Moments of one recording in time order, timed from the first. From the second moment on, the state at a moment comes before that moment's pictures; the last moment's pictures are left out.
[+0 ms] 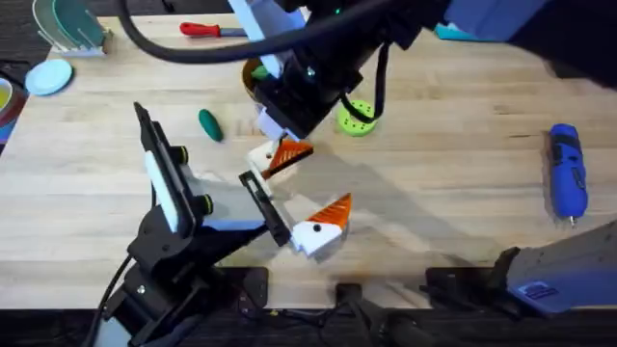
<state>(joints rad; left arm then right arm) -0.62 0.01 0.01 -0.05 0.38 -0.09 0.92 1.76 1.83 -1.25 -0.15 0.07</state>
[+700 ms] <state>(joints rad) -0.62 0.01 0.01 -0.05 0.38 -0.07 0.97 1.76 1.88 -1.23 -0.16 0.08</state>
